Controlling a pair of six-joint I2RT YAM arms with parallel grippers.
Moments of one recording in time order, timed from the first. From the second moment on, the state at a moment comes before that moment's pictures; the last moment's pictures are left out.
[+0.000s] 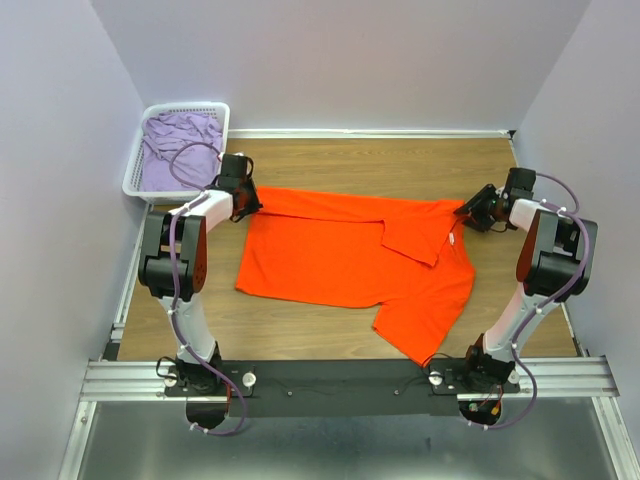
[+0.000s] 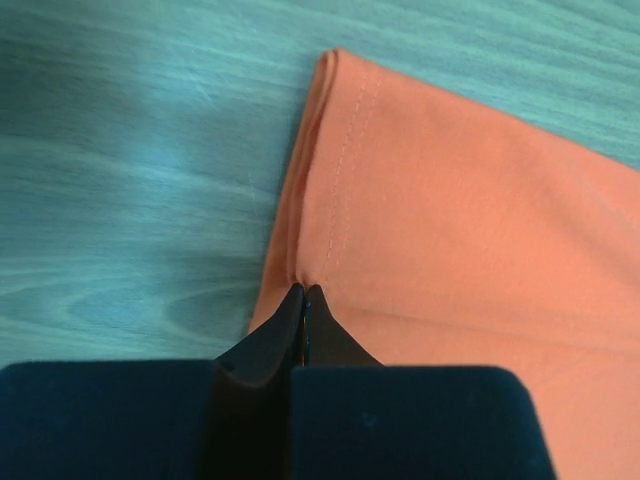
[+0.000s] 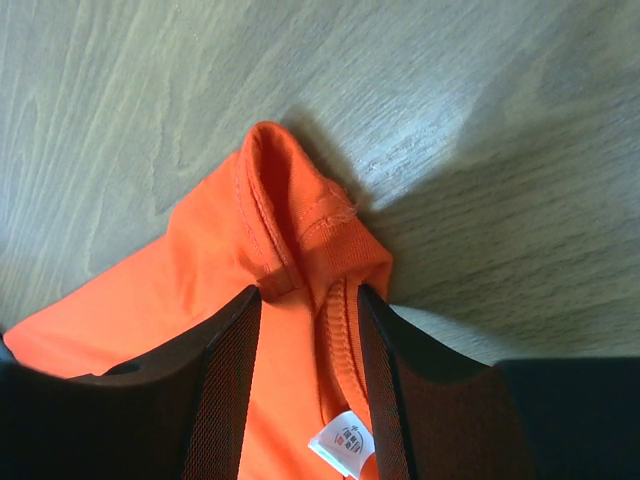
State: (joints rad) left arm -0.13 1.90 1.23 -0.19 0.00 -0.41; right arm -0.29 1.90 1.13 -0.18 -0.34 0.59
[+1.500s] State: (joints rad) left arm -0.21 2.13 1.54 -0.23 0.02 -0.39; right arm -0.29 1.99 1.28 -0.18 -0.39 0.60
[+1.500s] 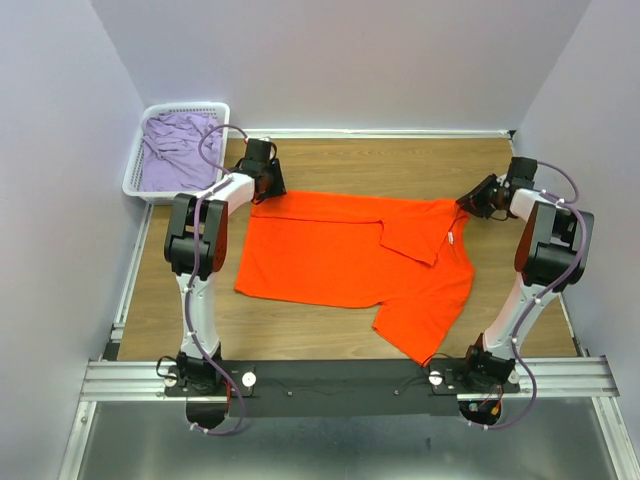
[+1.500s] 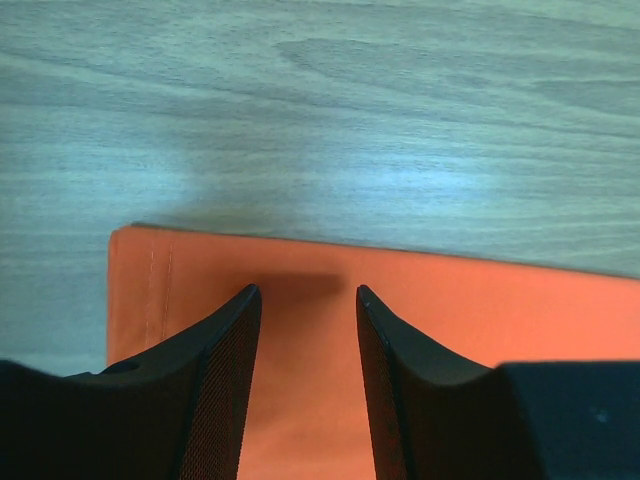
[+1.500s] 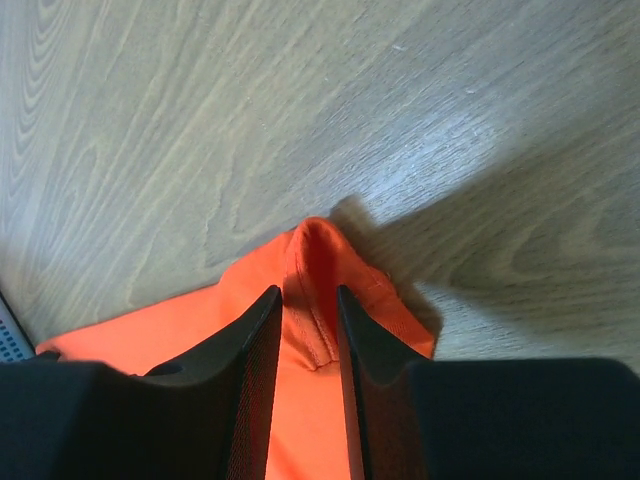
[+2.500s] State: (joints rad) left arm -0.21 2.16 1.57 -0.24 0.01 -0.44; right arm -0.31 2.00 1.25 -0.17 -0.32 0.60
